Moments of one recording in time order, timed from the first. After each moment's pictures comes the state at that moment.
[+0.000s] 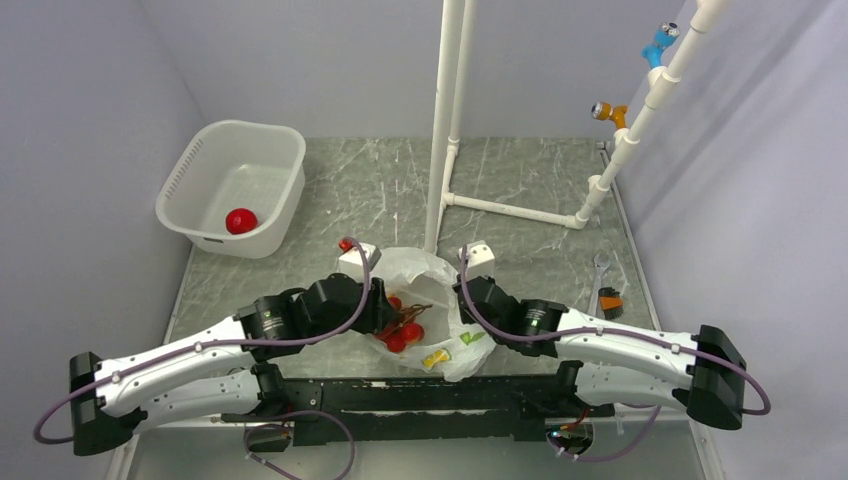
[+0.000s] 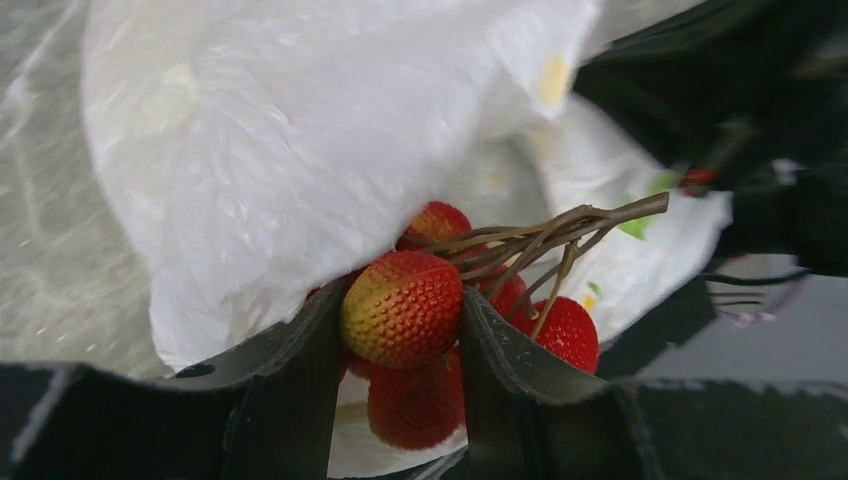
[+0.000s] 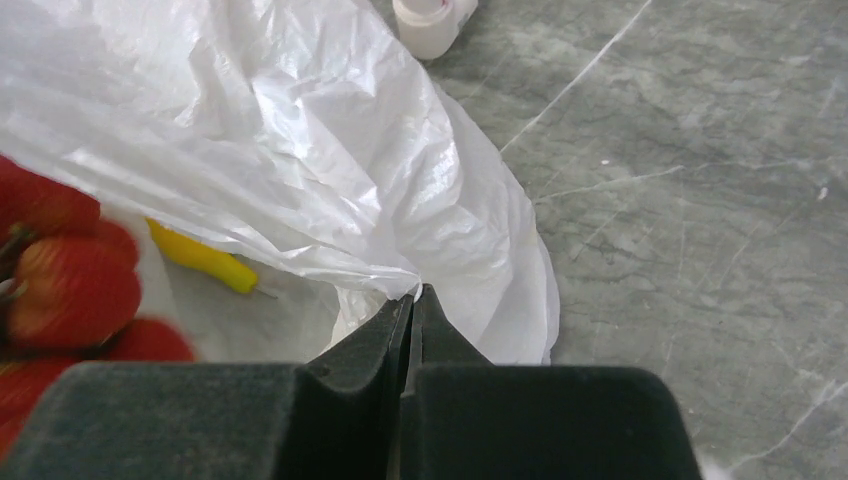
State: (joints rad) left arm -1.12 0.87 0.76 -0.54 -0.32 -0.69; right arm 1.12 1.00 0.63 -0.31 0.59 0.50
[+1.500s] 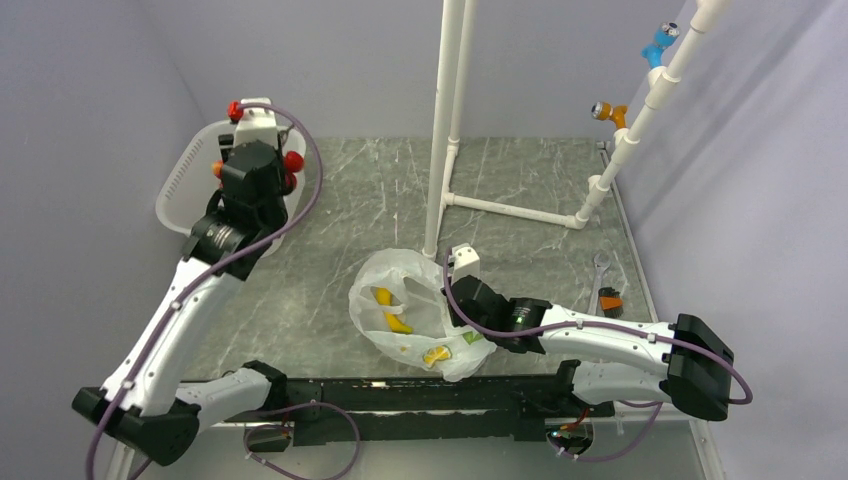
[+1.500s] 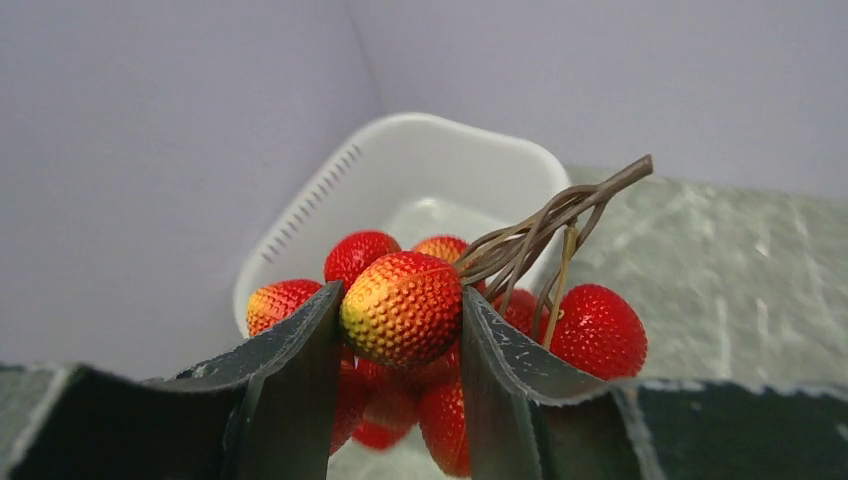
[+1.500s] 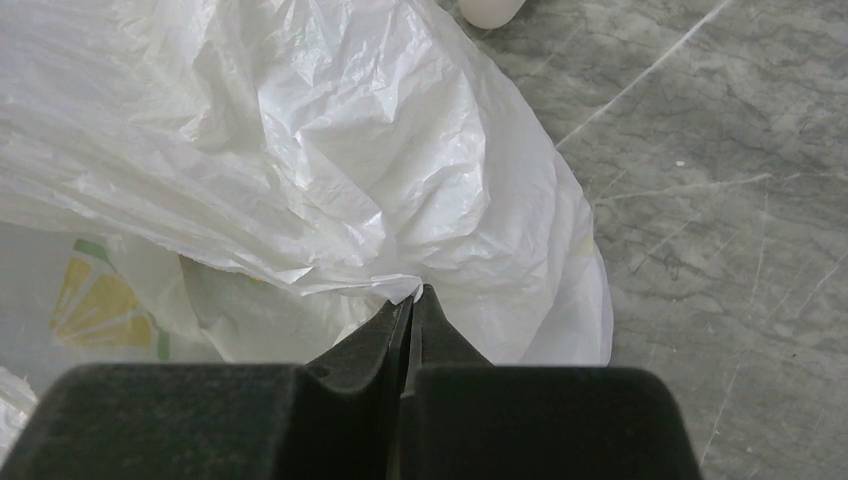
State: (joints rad) left arm -0.44 1.09 1.35 -0.43 -0.80 0.04; right arm 1.10 1.13 0.62 -0.21 0.47 0.47
